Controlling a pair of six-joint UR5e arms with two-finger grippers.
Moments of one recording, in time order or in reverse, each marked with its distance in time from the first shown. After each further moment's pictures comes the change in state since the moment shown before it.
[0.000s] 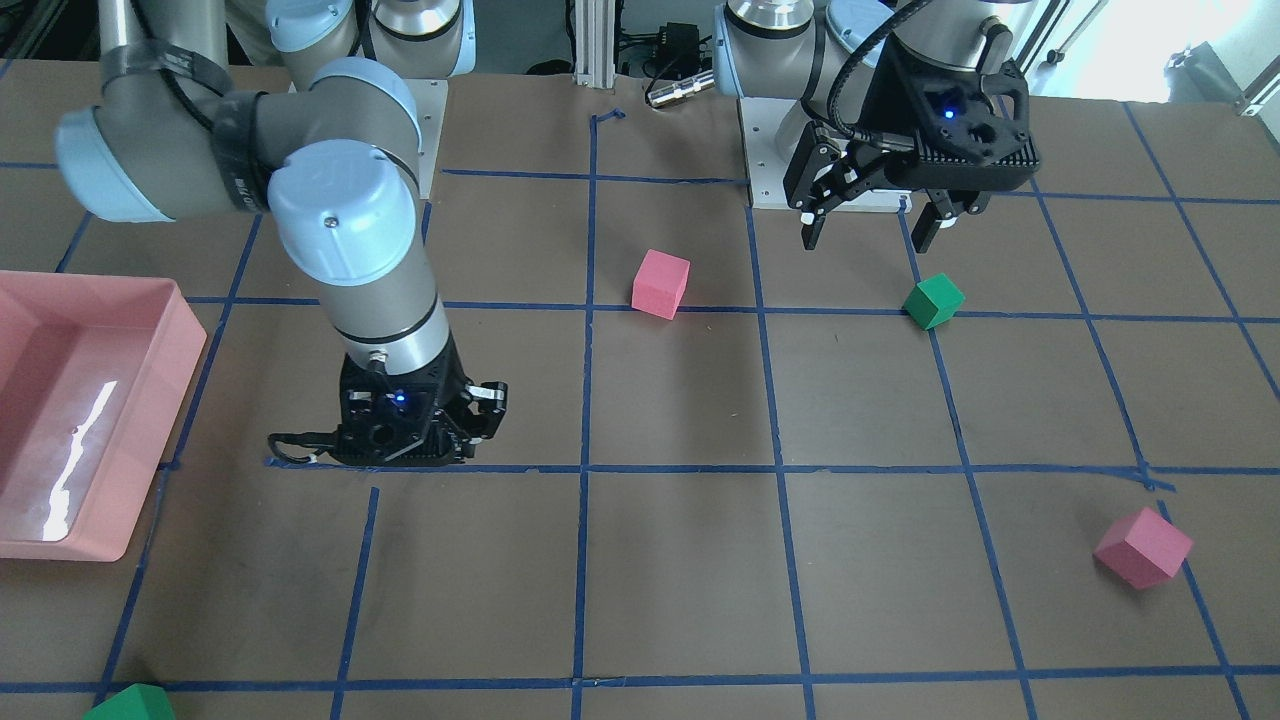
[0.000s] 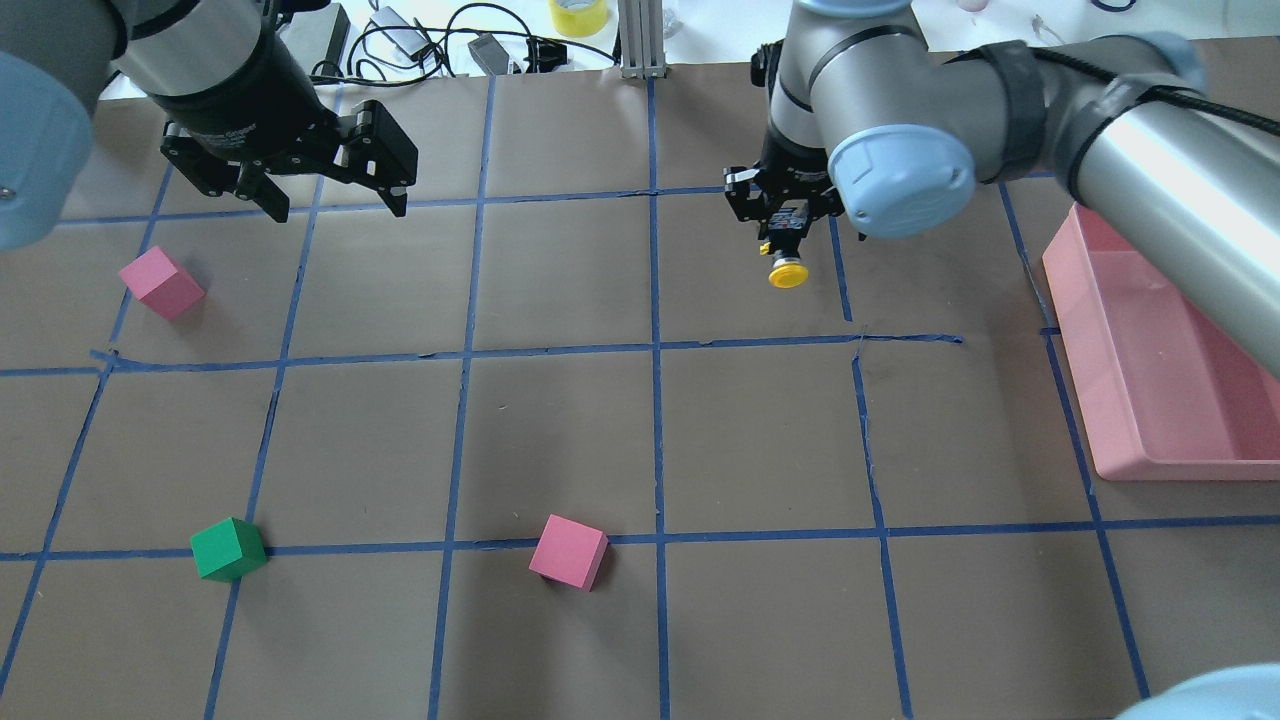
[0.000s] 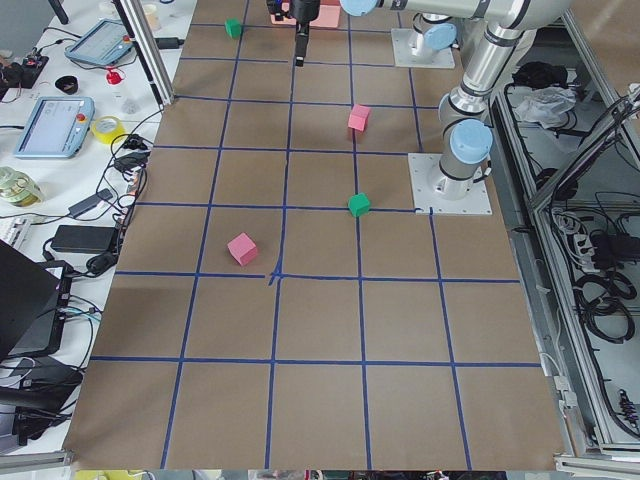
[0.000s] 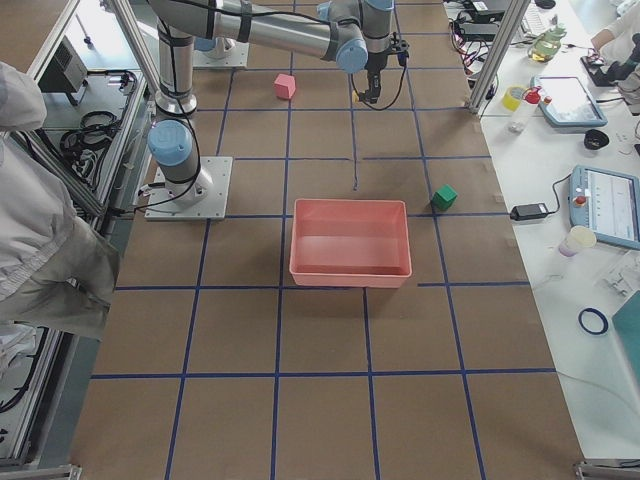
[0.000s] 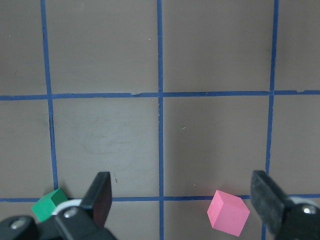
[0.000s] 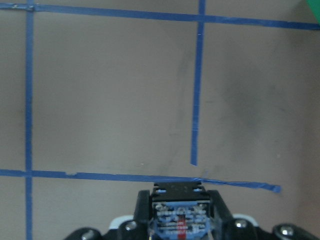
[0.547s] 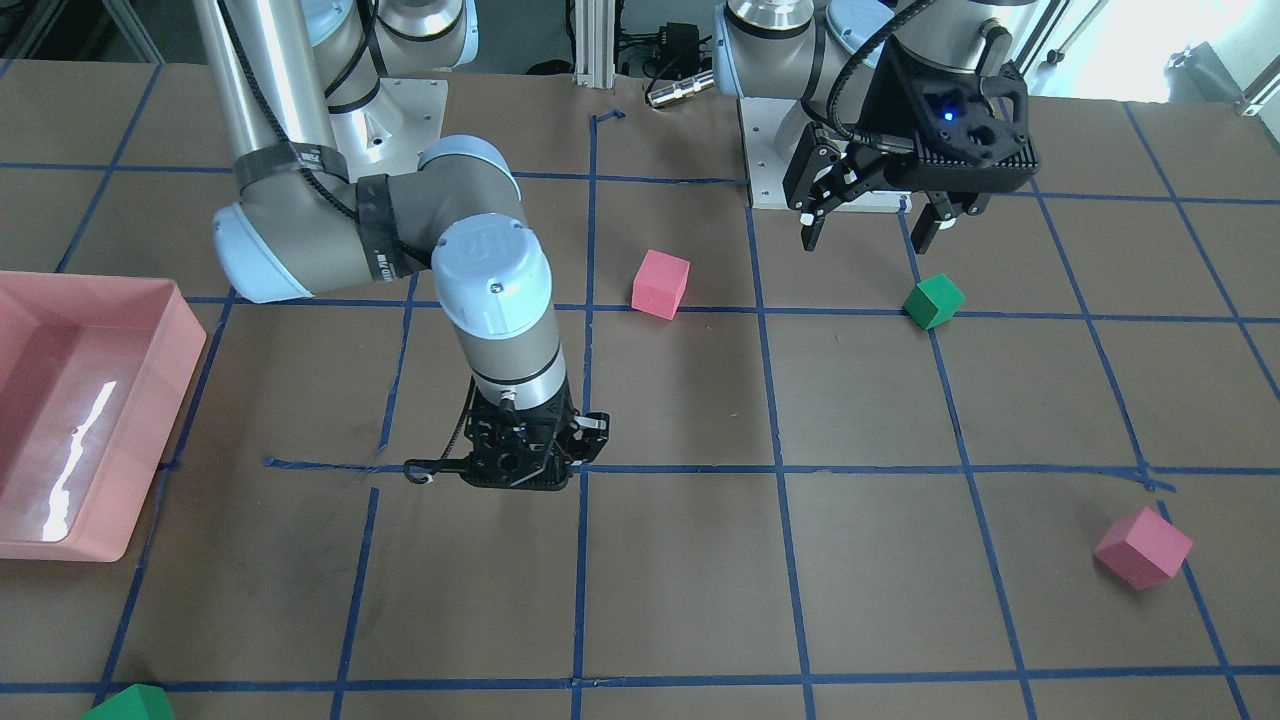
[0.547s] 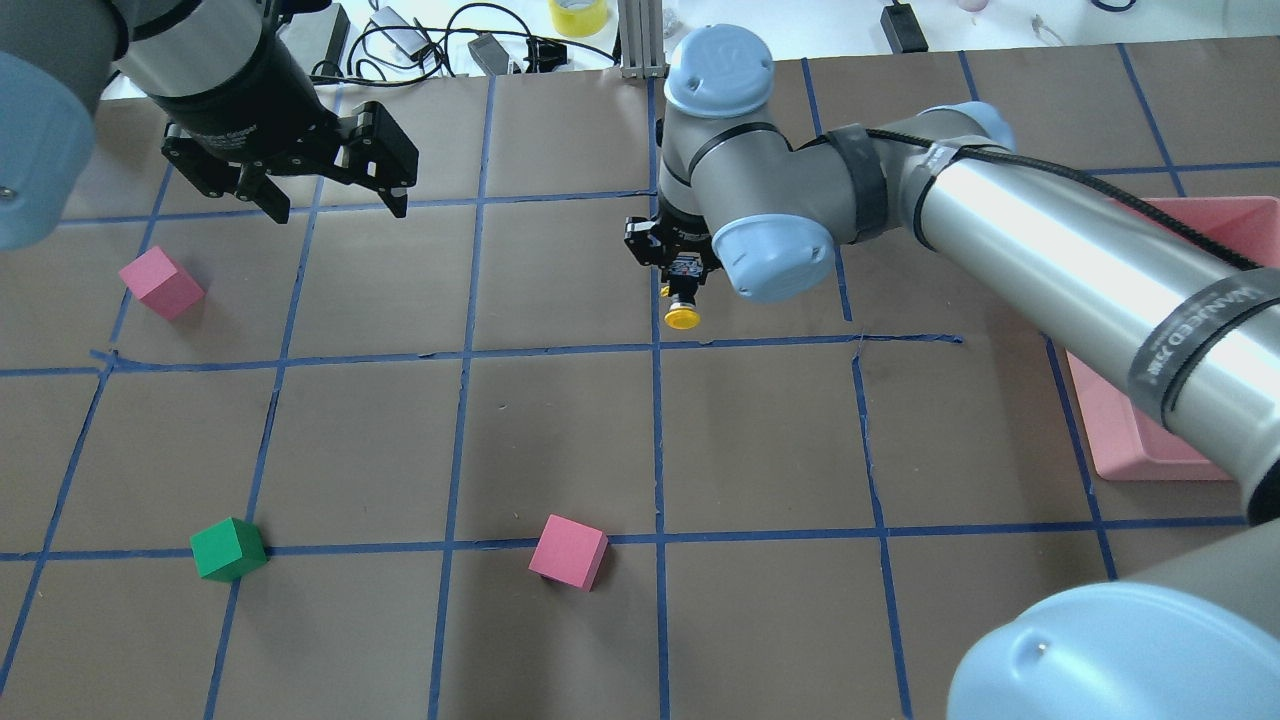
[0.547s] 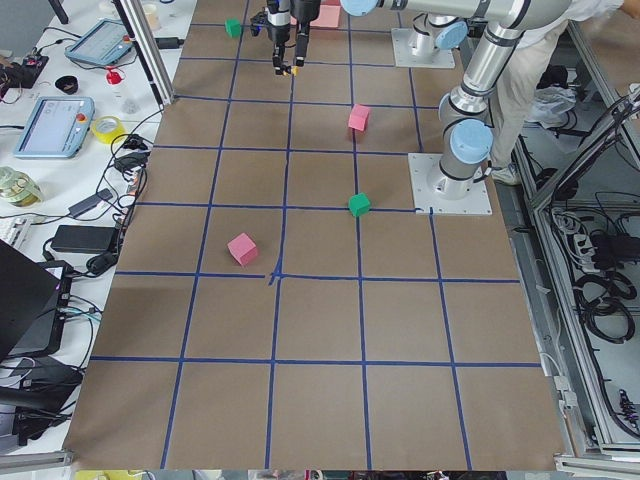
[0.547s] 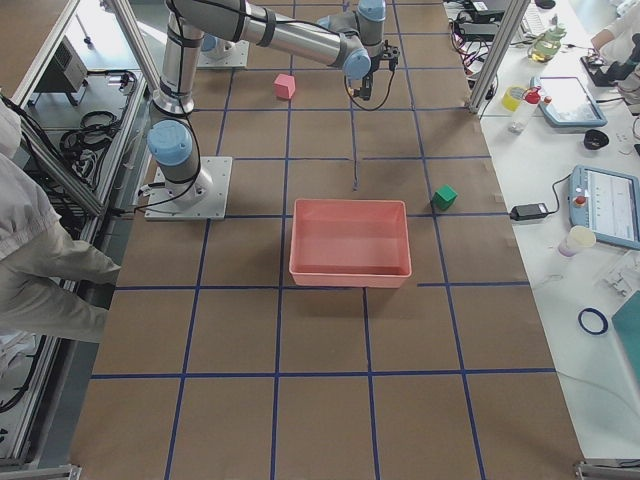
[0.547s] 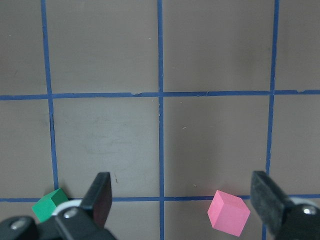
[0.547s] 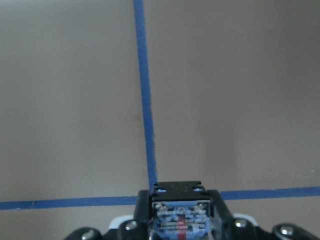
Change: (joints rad) left arm 0.000 0.000 -0.002 0.000 -0.001 0.000; right arm 0.140 0.131 0.004 -0.155 0.015 0.173
